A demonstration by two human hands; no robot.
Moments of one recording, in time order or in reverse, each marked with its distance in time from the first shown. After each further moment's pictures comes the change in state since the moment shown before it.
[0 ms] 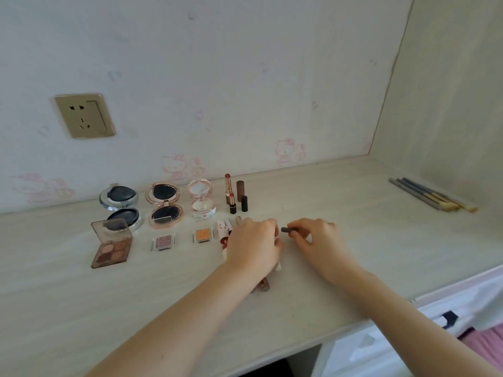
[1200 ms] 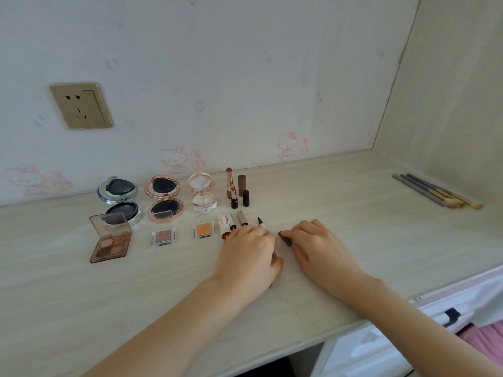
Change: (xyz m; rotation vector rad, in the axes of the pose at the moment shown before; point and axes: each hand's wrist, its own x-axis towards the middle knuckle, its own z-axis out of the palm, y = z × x) left_hand -0.027 -0.014 -0.006 0.140 -0.030 0.215; right_hand -0.019 -0.010 -0.002 -0.251 -0.093 -0.305
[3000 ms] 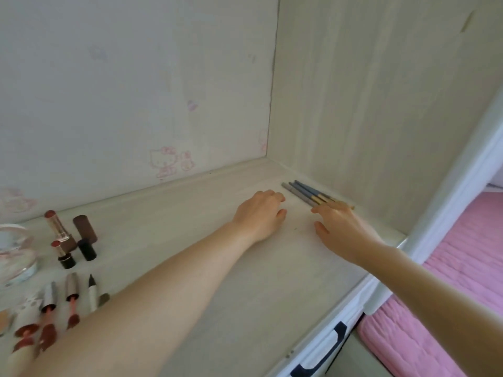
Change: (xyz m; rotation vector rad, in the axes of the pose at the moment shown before) left_hand 0.246 0.167 0.104 -0.269 -0.149 0.294; right_hand -0.047 0.237 -0.106 -0.299 -0.026 0.568
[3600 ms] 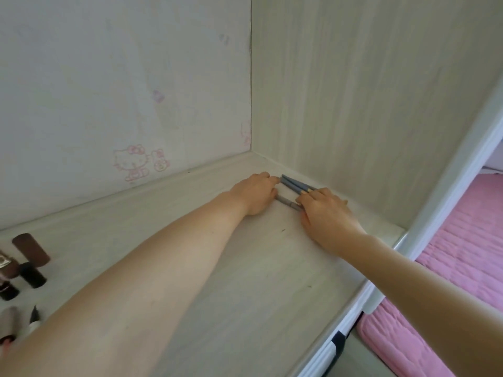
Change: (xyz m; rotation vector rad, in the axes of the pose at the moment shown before) left_hand 0.082 -0.013 0.017 0.115 -0.189 0.101; right_hand 0.036 0.016 0.030 -0.113 0.086 -0.062
